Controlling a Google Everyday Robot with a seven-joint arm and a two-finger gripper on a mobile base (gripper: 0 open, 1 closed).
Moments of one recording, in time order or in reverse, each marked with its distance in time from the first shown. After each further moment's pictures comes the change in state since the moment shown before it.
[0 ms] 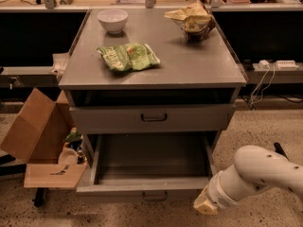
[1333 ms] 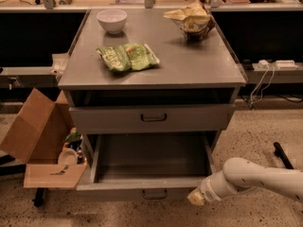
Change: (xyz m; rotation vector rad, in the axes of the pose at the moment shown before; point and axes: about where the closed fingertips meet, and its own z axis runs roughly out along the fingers) arm 0.023 -0.101 0.120 0.045 -0.113 0.306
